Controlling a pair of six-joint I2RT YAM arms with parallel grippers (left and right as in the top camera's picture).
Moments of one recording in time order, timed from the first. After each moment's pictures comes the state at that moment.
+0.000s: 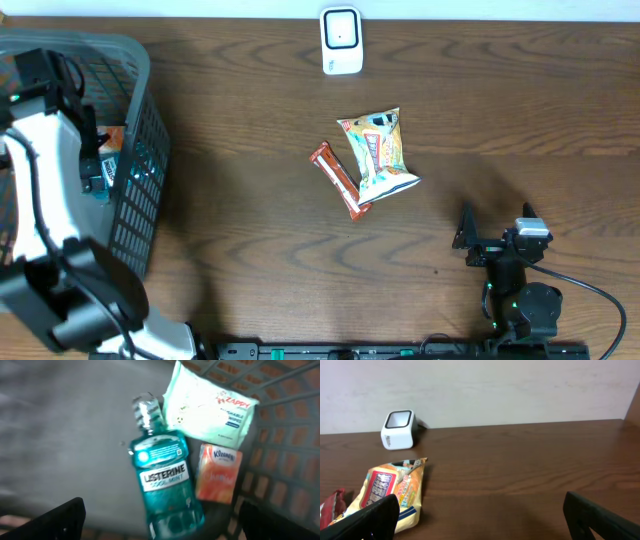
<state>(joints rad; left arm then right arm) 0.39 1.77 1.57 -1.11 -0.29 -1.40 0.01 0.01 0.01 -0.07 0.02 0.07</state>
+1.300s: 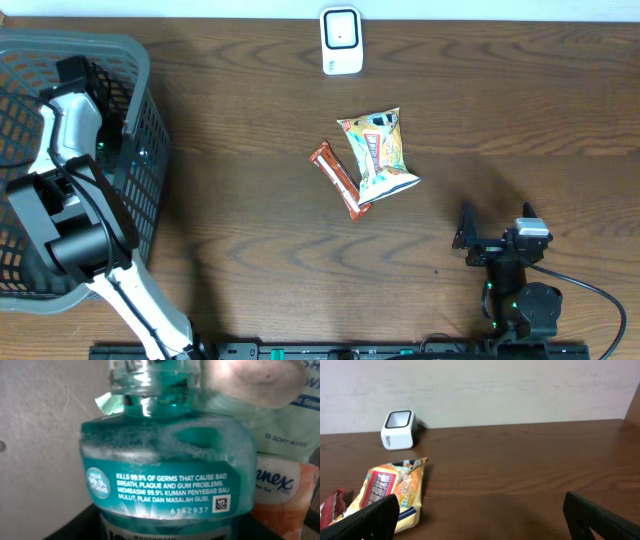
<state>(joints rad) 0.38 2.15 1.64 -0.93 -0.21 -1.42 0.01 0.01 0.01 -0.07 0.02 0.07</state>
